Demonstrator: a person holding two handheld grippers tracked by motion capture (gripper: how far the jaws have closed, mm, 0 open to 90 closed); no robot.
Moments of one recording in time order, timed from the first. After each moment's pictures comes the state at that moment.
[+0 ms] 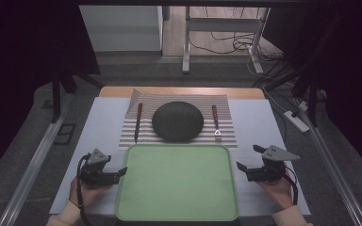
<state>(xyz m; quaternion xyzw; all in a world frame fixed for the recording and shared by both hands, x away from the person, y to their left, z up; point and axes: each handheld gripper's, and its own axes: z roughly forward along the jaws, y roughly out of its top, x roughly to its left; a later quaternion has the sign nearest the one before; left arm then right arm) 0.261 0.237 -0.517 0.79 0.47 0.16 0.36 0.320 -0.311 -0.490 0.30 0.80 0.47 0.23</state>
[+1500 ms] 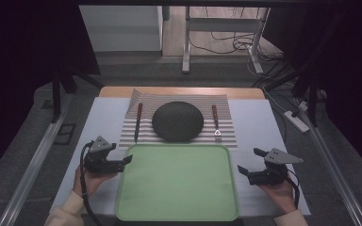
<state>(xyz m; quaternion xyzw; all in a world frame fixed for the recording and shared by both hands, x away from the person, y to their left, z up) 0.284 0.222 -0.479 0.78 0.45 0.18 0.39 0.310 -0.315 -0.490 0.30 0.80 0.48 0.21</state>
